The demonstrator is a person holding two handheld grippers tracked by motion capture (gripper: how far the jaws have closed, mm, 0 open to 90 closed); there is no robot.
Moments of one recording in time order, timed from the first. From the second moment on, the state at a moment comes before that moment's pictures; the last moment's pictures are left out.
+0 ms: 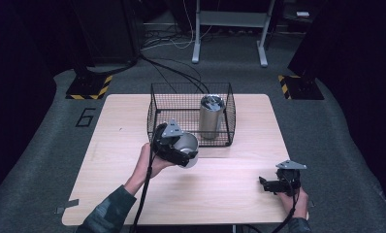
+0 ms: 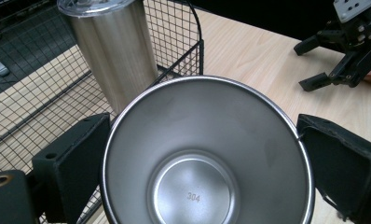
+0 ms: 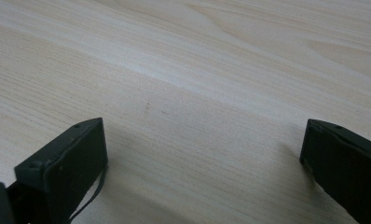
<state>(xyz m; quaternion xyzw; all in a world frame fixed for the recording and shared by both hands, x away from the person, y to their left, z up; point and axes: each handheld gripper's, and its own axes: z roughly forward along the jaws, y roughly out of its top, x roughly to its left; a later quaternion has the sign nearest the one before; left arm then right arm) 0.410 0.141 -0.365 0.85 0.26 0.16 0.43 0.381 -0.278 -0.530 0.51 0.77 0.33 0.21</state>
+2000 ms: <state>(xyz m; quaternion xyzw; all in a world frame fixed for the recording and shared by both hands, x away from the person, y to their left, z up) 0.468 0.158 -0.292 0.83 0.29 0.19 0.43 0.383 -0.277 -0.530 0.51 0.76 0.32 0.22</state>
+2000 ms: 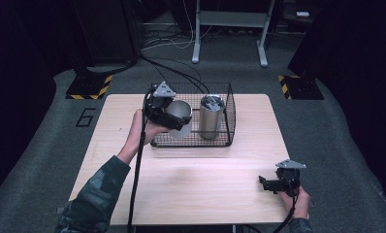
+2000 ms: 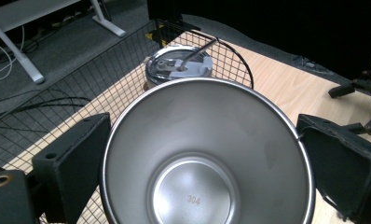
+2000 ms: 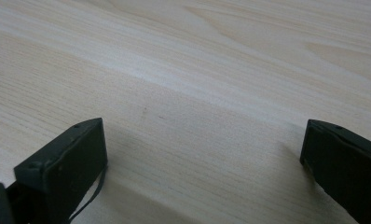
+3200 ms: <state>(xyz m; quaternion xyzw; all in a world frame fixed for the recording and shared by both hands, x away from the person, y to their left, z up) 0.531 0.152 -0.297 0.83 0.33 0.20 0.41 0.384 -0.277 -0.530 0.51 0.76 0.32 0.22</state>
